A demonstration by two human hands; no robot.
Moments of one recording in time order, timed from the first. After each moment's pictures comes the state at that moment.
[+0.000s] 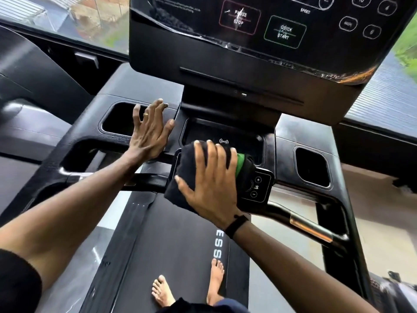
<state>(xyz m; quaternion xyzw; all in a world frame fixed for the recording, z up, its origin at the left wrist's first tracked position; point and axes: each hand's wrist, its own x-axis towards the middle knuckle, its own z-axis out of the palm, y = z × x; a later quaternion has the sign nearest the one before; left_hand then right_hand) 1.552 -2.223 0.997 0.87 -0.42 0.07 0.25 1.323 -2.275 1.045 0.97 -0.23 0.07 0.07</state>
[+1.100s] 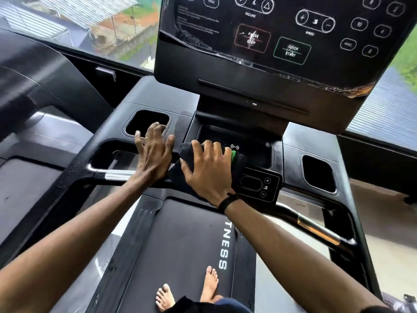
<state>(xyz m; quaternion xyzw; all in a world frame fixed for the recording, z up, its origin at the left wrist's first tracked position) 1.505 -2.168 1.003 0.87 -0.32 0.06 0.38 1.369 -2.262 1.045 0.96 -0.22 0.16 0.10</state>
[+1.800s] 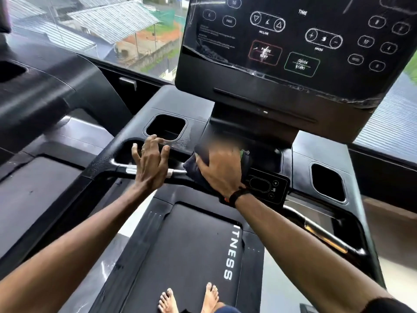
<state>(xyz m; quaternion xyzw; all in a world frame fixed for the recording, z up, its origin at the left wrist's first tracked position) 1.489 -2.115 1.003 0.88 -0.25 0.08 0.40 1.373 -2.267 1.047 0.95 -0.18 0.24 0.02</state>
